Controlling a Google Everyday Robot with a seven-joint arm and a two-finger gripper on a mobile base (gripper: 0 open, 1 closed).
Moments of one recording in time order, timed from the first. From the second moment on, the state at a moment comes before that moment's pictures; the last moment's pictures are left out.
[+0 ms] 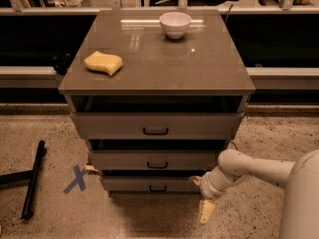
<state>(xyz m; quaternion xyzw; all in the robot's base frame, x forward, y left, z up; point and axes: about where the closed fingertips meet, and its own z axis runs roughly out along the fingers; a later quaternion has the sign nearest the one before) 0.476 -0.145 0.361 -0.69 0.67 0.22 0.14</state>
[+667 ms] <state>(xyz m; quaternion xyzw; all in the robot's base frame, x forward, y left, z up) 0.478 -0.148 0.340 -0.69 0.67 0.22 0.13</state>
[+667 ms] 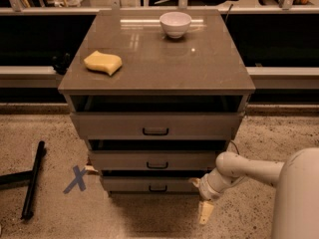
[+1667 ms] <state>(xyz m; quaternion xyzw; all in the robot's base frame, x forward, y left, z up) 0.510 -0.164 0.241 -0.69 0.68 0.15 0.20</state>
